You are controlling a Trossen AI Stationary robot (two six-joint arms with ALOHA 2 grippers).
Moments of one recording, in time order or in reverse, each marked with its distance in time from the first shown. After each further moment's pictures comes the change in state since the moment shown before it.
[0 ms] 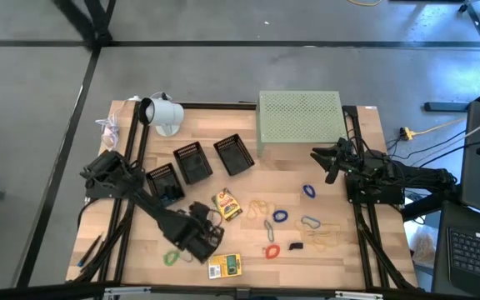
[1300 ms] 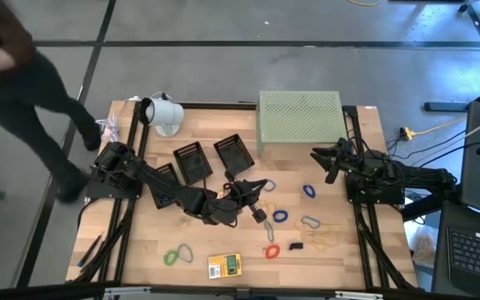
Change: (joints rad) left arm 0.238 -0.005 0.076 1.139 -0.502 1.656; right arm 0.000 0.000 0.000 0.000 0.001 -0.002
